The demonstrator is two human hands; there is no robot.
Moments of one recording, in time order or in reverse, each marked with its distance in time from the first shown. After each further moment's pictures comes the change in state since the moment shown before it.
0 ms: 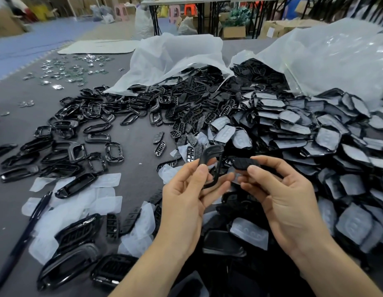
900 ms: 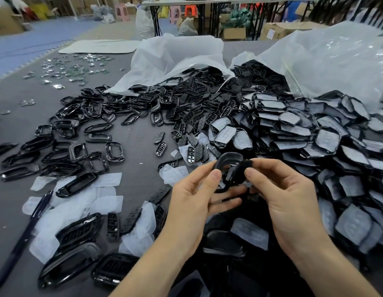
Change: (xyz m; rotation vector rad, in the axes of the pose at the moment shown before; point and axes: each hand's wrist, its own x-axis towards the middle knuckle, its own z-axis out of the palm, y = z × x) left_hand -0.003 0.001 0.000 0.116 -0.147 -0.072; right_hand -0.001 0.005 -0.003 -0.293 -0.002 -0.150
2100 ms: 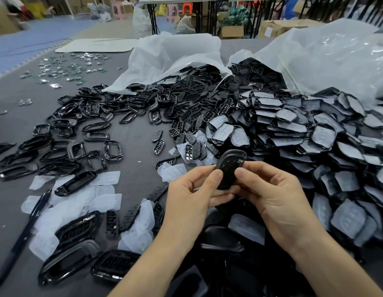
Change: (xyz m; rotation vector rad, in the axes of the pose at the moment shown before) left_hand -0.002 -0.001 0.003 0.152 0.094 0.072; right_hand -0.001 -0.006 0.003 0.211 -0.165 0.183
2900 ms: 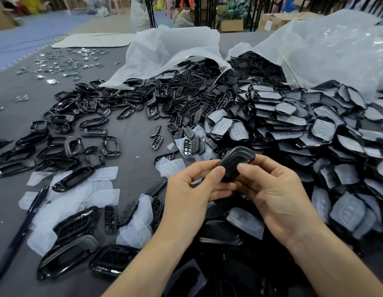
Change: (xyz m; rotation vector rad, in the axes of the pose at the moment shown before) left_hand -0.001 -0.002 -0.001 0.059 0.010 -0.003; right_hand 0.002 0.003 -0.002 0.103 0.088 0.091
